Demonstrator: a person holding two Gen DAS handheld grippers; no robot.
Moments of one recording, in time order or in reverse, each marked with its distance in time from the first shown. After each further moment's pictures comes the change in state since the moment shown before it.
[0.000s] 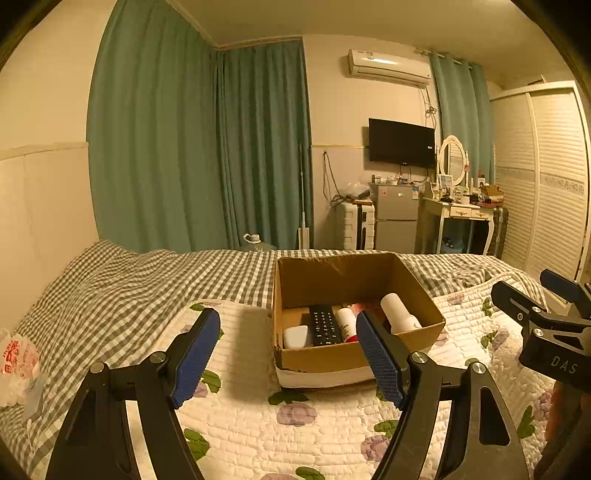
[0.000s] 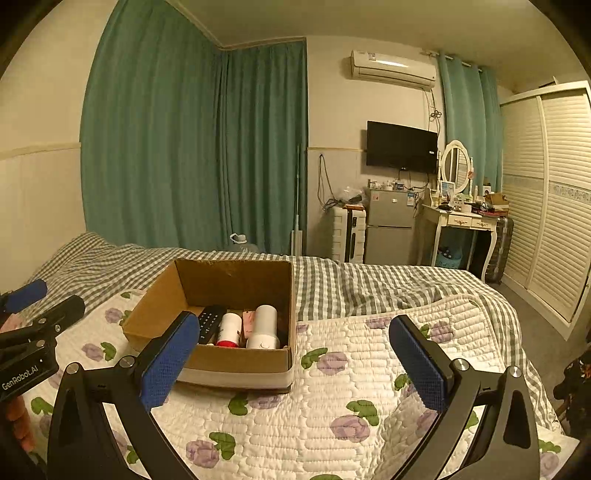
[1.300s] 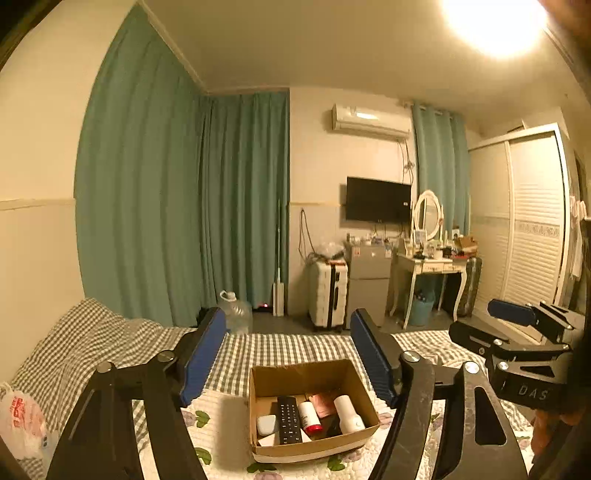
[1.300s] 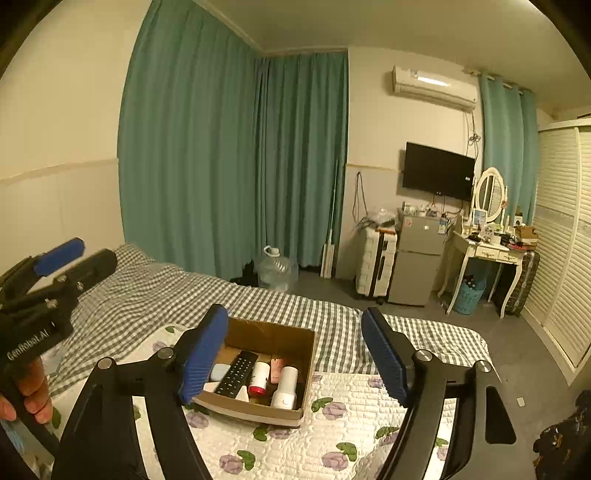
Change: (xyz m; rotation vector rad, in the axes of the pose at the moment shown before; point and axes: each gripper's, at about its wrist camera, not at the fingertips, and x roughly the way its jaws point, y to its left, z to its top) left arm -0.092 -0.003 0.145 -0.032 -0.188 -0.101; right arm -0.080 0.001 0.144 -0.090 -0.015 0.136
